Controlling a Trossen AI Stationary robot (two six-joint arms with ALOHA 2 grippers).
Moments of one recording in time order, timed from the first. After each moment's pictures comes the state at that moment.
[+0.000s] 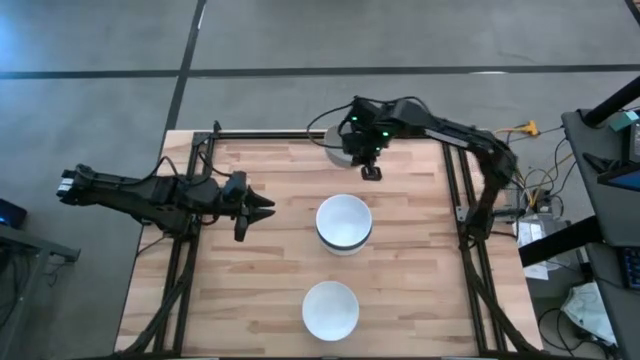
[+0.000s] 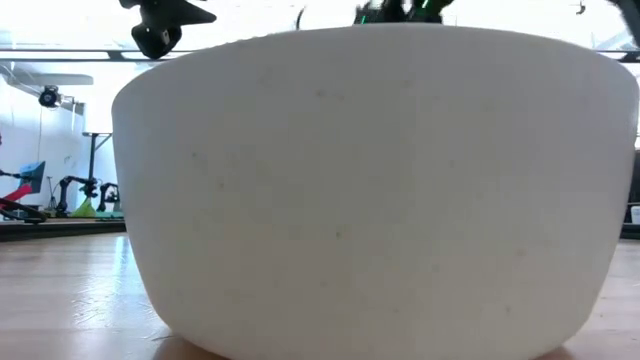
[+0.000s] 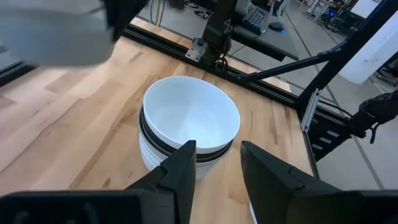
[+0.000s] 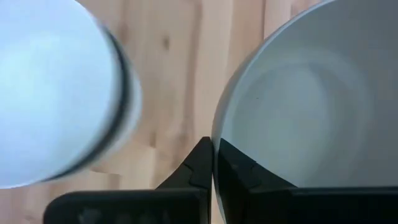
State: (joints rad) left arm -0.14 0.80 0.78 -0.30 -0.19 -0.45; right arm -0.46 1.80 1.72 -1.11 -0.25 -0.56
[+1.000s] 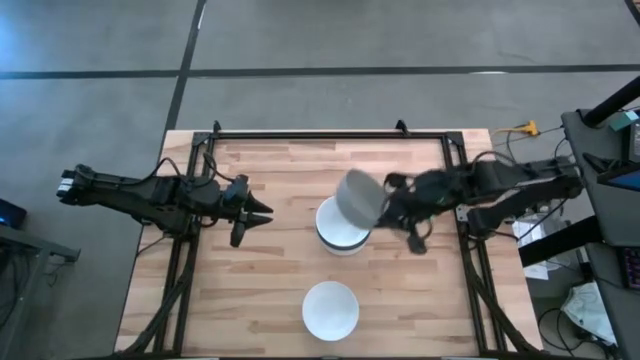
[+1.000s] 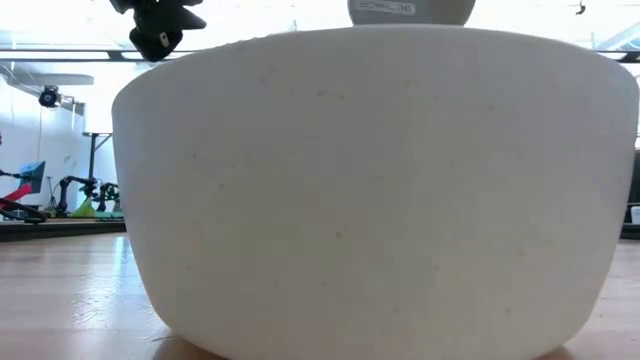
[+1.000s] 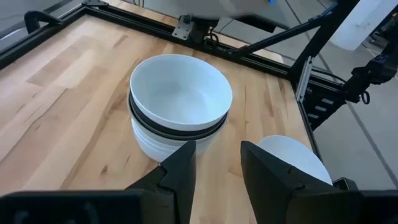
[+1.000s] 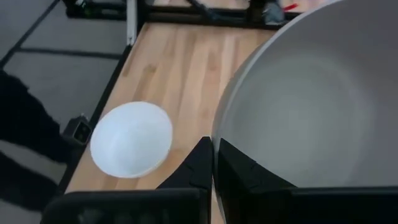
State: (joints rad) left arm -0.14 0.80 0.78 -0.36 -0.11 -0.38; right arm 0.21 1.23 1.37 -0.79 -0.02 0.06
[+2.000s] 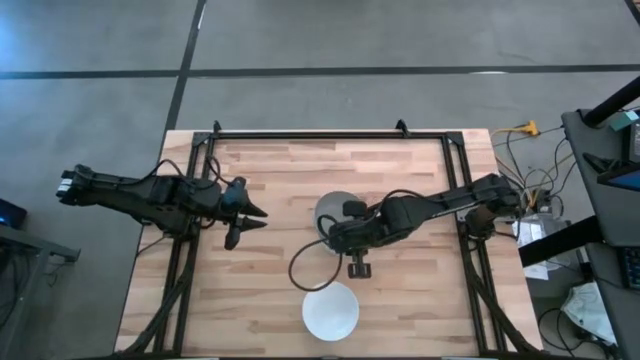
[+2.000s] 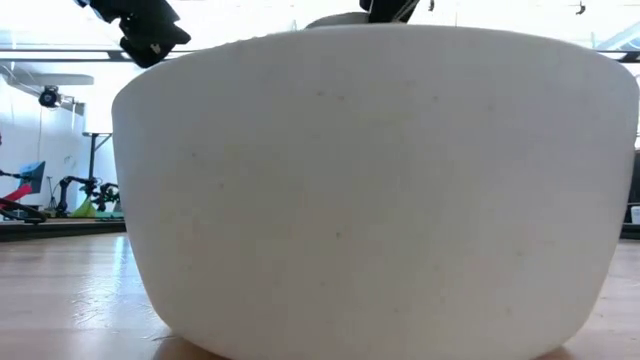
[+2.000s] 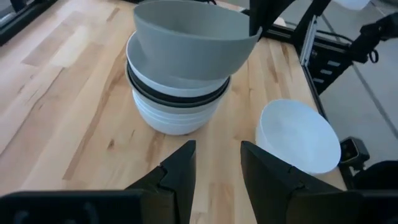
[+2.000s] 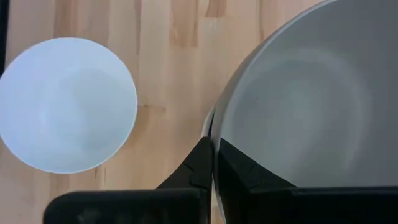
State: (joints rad) left arm -0.14 0.78 0.78 -0.48 -0.06 -0.31; right arm 0.28 1.84 1.81 -1.13 0.13 0.20
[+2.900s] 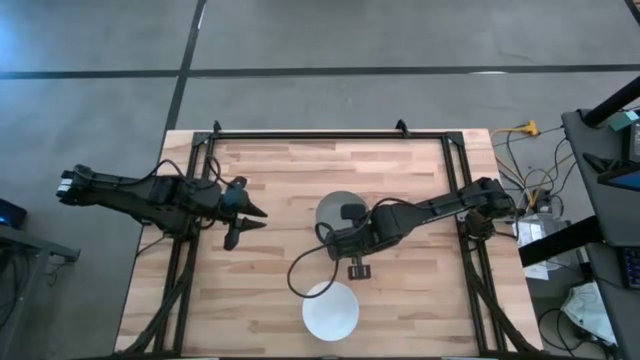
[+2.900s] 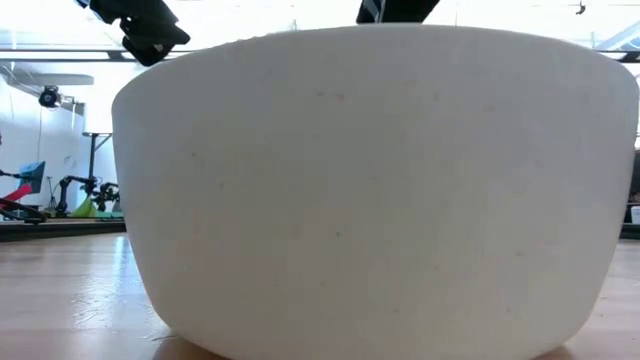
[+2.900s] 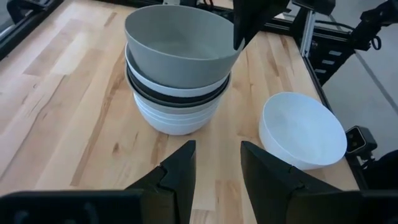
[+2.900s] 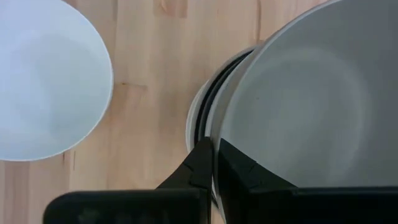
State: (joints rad) left arm -0.14 0.78 0.78 -0.49 -0.06 -0.25; right arm 0.29 1.90 1.80 -1.18 0.19 0.15
